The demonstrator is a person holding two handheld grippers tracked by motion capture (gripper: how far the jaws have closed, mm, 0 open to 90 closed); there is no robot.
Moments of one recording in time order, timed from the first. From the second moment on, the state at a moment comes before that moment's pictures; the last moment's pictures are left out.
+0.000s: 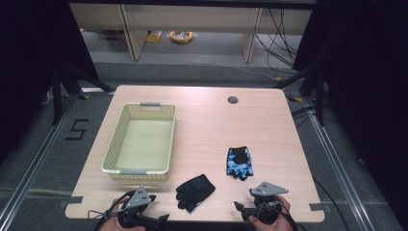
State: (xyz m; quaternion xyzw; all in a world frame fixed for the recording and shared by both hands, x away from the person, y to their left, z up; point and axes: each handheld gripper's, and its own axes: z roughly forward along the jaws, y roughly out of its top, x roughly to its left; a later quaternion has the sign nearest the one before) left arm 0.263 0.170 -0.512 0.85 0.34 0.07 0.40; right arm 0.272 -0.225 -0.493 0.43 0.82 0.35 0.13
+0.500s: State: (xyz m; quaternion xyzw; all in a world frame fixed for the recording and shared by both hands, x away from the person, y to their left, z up) left arm 0.264 0.169 -0.512 0.85 0.34 0.08 0.40; right arm 0.275 -0.215 -0.491 0.41 0.83 0.36 0.13
